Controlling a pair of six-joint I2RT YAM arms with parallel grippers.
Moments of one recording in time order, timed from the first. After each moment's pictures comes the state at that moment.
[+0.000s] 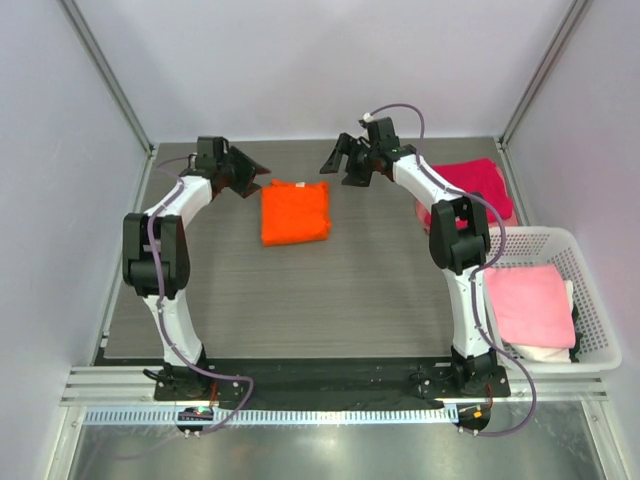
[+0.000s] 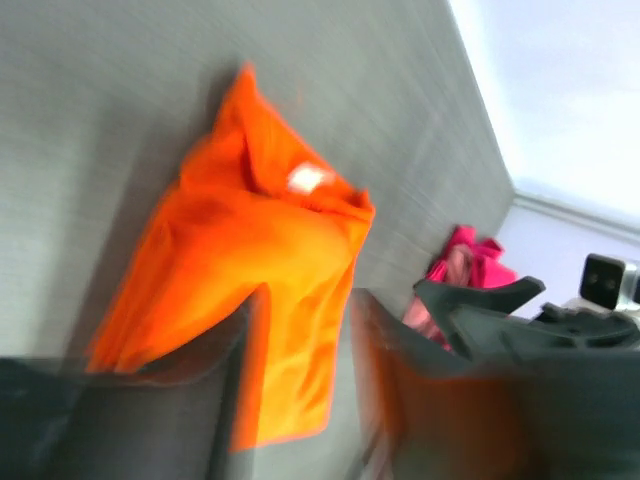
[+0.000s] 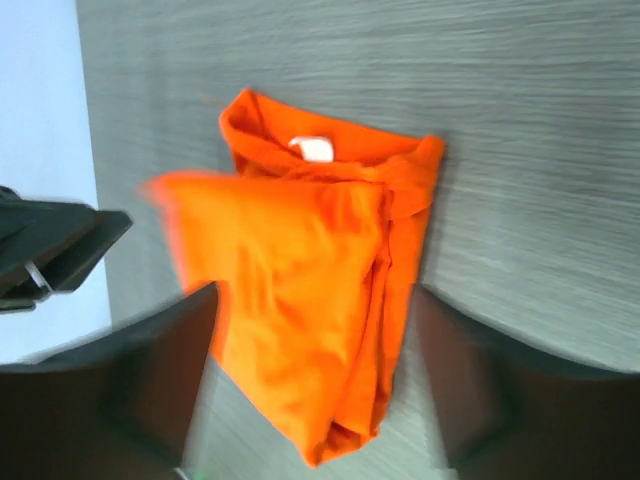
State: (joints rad) left arm -0.09 1.93 1.44 -0.23 0.31 -1.04; right arm 0.34 2.28 1.97 -0.38 -0.43 0.64
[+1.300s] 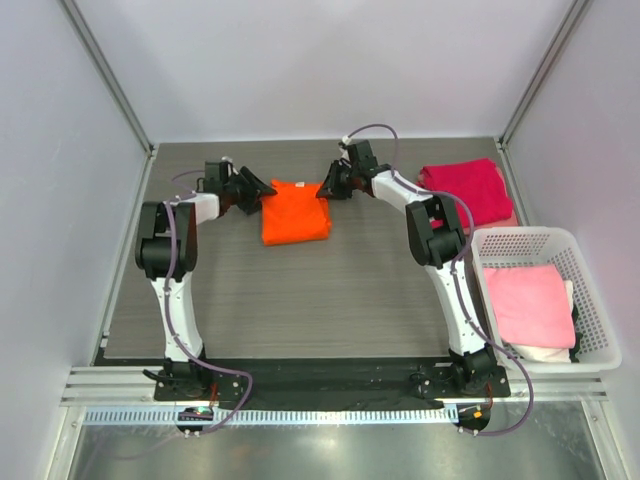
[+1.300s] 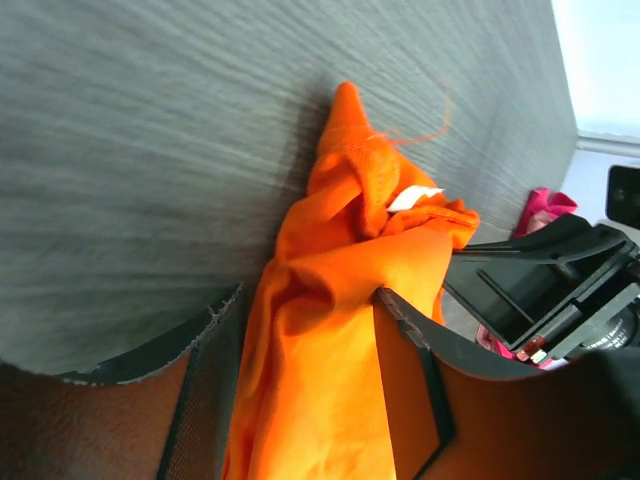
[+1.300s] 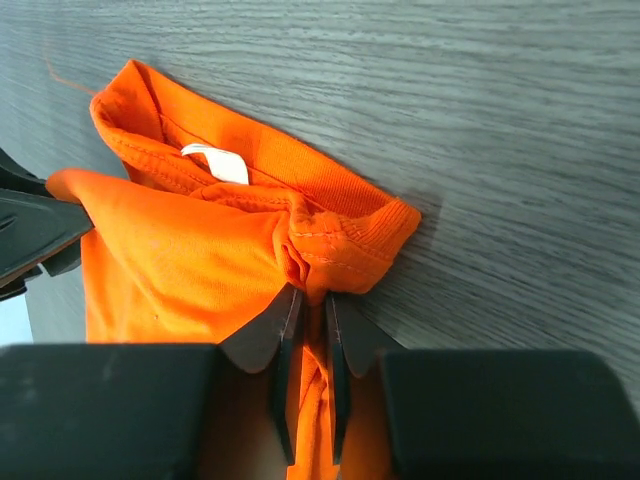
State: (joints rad) left arm -0.06 2.15 1.36 0.09 0.45 -0.88; right arm 0.40 2.51 2.02 -0.25 -0.42 0.58
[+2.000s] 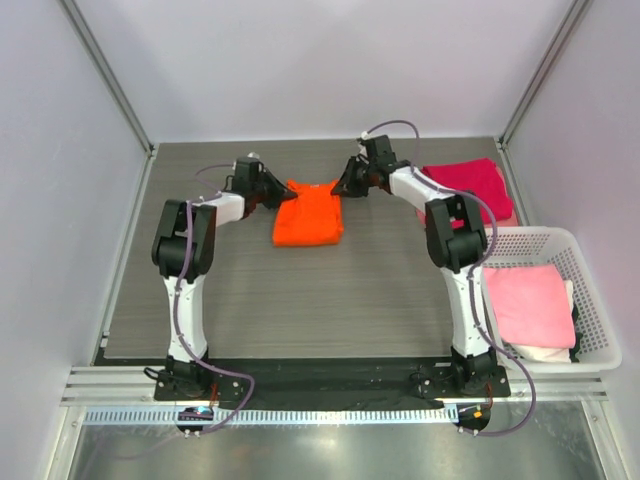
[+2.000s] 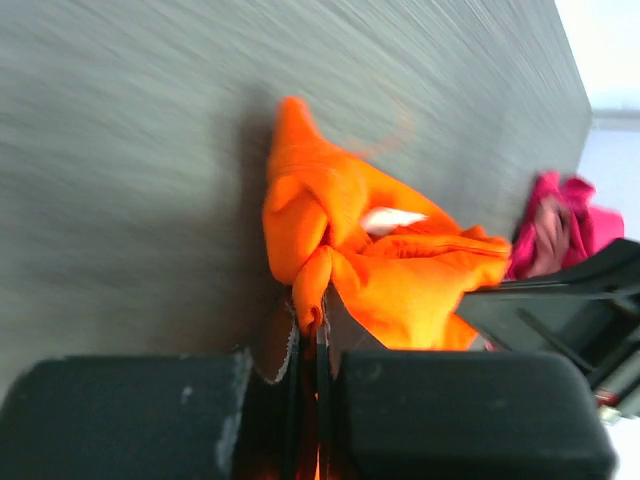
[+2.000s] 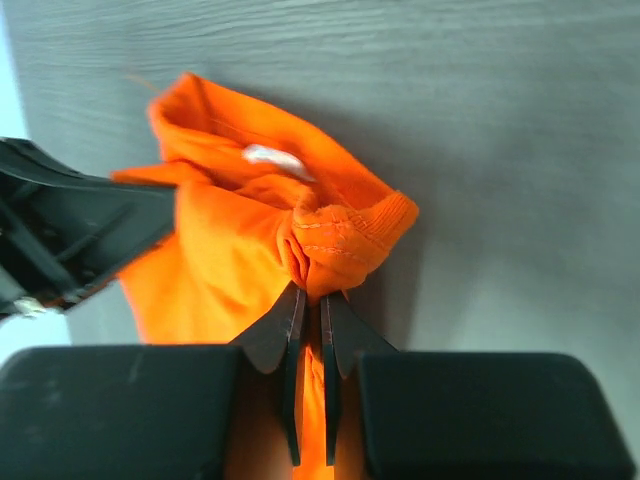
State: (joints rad) left arm -0.21 2.19 1.41 0.15 0.34 -0.91; right arm 0.34 2.35 1.86 -0.27 -0.43 0.61
